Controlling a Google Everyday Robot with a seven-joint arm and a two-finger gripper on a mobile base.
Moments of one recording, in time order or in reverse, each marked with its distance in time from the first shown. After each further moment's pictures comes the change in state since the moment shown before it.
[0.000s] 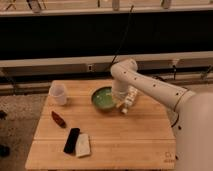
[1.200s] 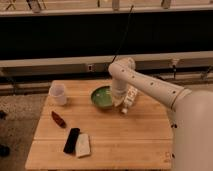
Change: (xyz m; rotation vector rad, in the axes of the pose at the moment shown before) arm -0.003 -0.009 -0.002 -0.008 -0.002 0.094
